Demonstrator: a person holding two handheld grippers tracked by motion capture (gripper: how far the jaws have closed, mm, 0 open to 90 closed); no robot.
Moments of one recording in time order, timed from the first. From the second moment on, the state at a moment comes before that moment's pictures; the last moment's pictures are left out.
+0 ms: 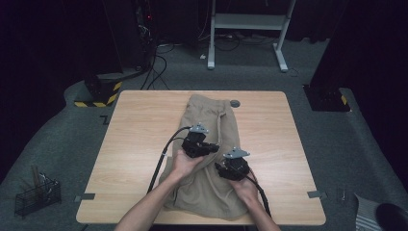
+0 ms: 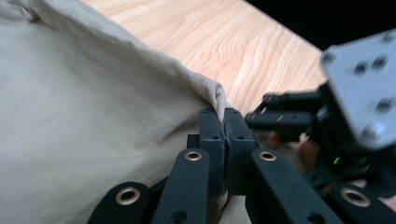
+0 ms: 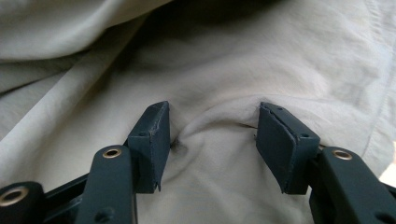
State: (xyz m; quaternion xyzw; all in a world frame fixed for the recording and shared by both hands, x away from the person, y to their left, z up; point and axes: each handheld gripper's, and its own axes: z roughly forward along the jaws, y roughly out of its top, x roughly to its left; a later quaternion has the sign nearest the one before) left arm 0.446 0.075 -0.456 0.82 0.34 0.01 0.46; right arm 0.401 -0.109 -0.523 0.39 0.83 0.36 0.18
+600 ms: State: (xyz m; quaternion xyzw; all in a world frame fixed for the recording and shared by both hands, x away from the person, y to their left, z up) left arm 0.448 0.059 -0.478 0.84 0.35 0.02 0.42; right arm 0.390 -0.122 -0.519 0.40 0.82 0.36 0.19
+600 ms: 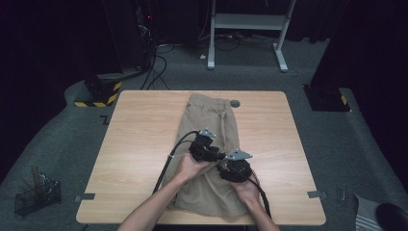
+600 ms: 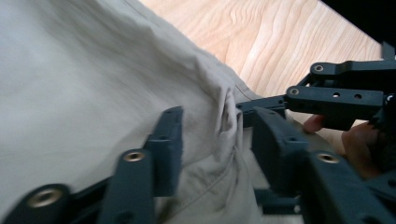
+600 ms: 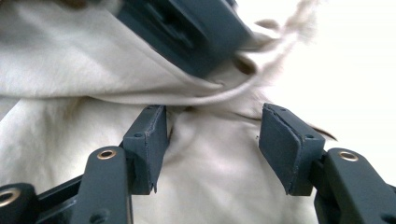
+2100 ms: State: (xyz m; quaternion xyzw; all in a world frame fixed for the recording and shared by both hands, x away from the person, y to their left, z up) left arm 0.449 0.158 -0.513 0.81 0.44 0.13 0.37; right arm 0.432 -0.110 -0.524 0.42 0.81 0.35 0.19
